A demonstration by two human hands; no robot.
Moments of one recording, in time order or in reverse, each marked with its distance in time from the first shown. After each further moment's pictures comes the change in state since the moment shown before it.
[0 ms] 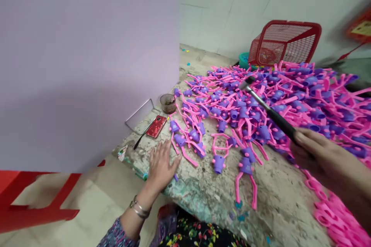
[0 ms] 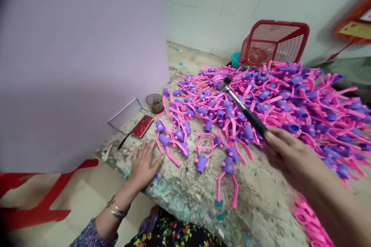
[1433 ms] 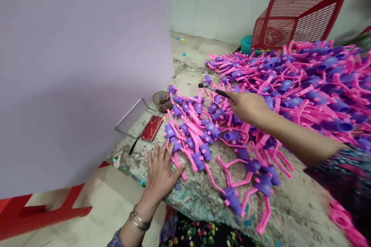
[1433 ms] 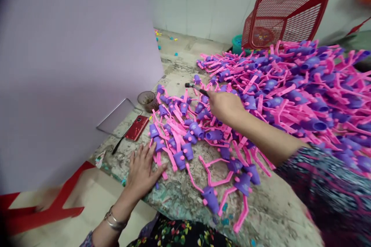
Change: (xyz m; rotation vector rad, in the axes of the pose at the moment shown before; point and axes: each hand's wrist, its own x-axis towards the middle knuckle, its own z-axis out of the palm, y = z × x) left_hand -0.005 0.001 0.002 0.110 -0.078 0.032; right_hand 0.131 -0.084 0.086 -0.559 -0.263 -0.175
